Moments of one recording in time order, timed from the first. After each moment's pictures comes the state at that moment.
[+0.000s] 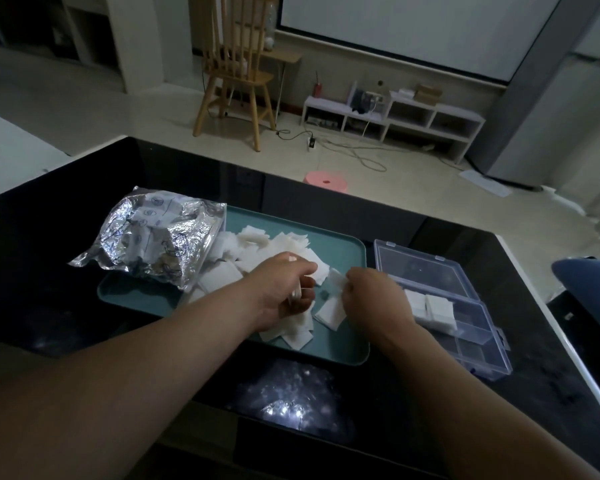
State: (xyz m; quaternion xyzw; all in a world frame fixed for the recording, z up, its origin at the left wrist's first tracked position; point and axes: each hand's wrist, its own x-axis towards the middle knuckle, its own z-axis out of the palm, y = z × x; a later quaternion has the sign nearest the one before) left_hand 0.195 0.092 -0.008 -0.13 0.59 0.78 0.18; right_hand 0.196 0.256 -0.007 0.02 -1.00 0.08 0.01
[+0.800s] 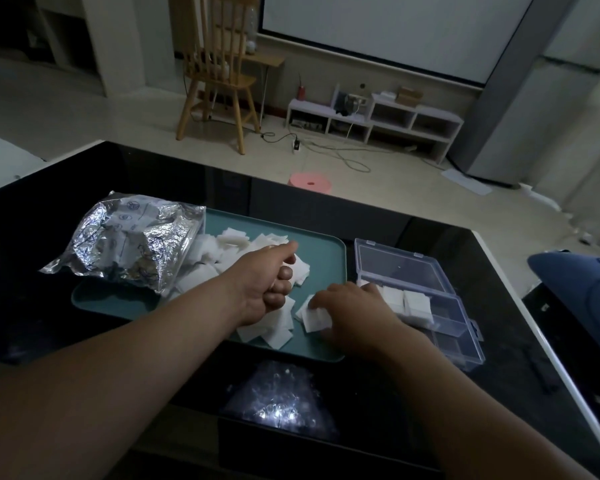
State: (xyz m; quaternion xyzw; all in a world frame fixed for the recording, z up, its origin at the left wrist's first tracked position) left_hand 0.188 0.094 0.000 -0.13 0.56 0.79 0.20; right_hand 0.216 0.274 0.002 0.20 -0.98 -0.05 -0.08
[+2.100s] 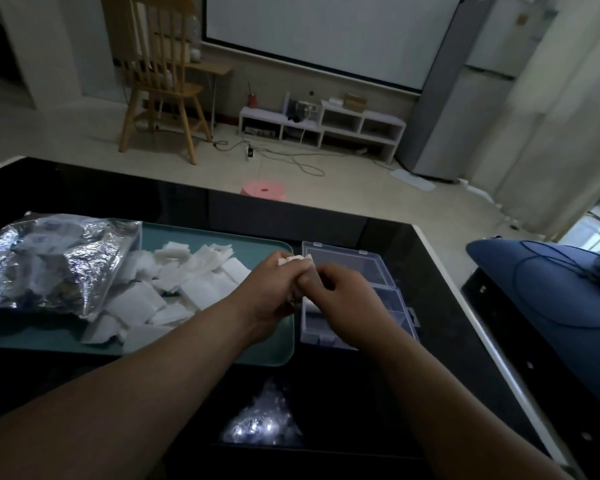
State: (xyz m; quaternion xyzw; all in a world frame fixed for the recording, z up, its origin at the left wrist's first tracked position) left_hand 0.211 0.188 0.020 -0.01 0.59 0.79 0.18; right_hand 0.247 0.323 0.035 0.03 -0.91 0.41 0.03
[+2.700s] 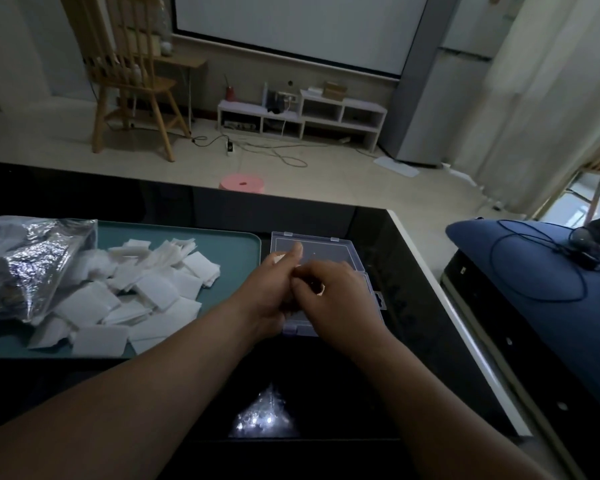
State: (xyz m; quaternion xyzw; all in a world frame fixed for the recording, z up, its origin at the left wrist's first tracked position) left_hand 0.214 0.252 0.011 -0.02 0.53 0.82 0.24; right_hand 0.264 0.368 0.019 0.07 -0.94 0.28 0.16
